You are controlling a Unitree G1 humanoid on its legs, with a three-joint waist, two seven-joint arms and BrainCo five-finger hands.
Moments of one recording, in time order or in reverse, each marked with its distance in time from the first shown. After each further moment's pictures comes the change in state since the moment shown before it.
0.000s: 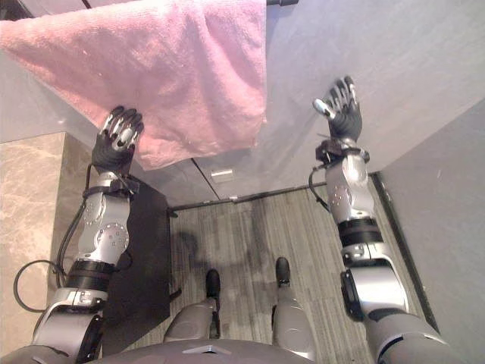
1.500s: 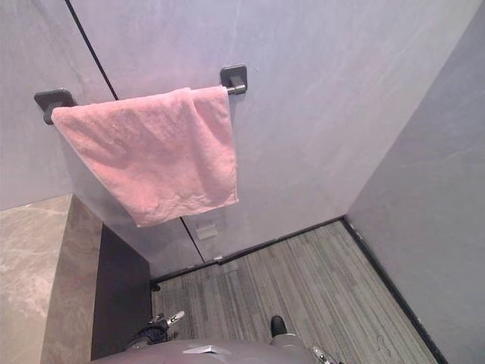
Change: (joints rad) left arm 0.397 -0.292 0.172 0.885 0.674 0.186 0.010; right arm 0.817 0.277 -0.423 0.722 -0.435 0.116 0.057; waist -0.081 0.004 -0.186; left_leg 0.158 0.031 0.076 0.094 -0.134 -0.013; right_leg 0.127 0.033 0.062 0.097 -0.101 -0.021
